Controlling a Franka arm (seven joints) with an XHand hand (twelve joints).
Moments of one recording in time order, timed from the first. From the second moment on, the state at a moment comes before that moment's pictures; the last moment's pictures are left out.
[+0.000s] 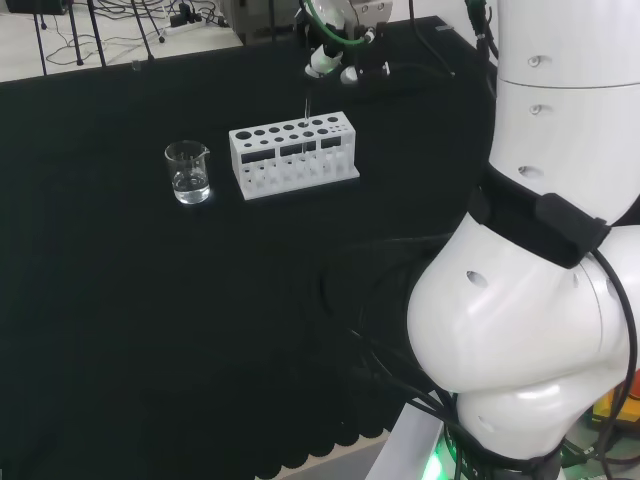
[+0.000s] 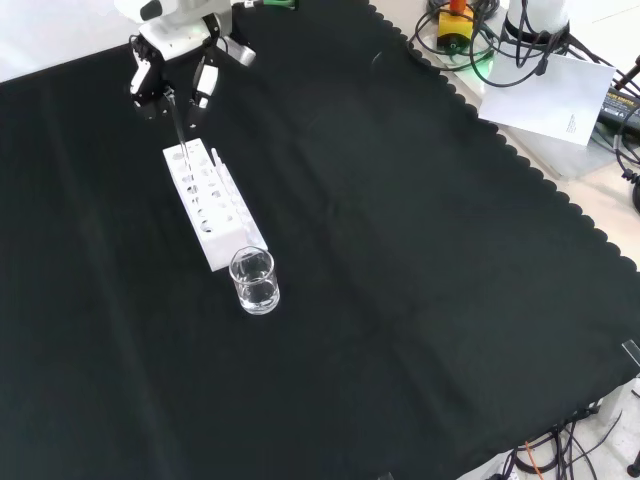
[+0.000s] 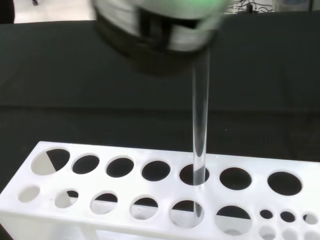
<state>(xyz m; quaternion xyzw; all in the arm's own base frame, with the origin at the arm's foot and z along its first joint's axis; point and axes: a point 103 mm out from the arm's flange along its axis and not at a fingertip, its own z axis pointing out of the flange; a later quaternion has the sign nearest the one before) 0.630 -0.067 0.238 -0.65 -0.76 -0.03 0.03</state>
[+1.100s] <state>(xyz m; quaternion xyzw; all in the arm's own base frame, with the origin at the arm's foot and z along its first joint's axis) 0.646 -0.070 0.244 -0.63 -0.77 -0.04 0.04</state>
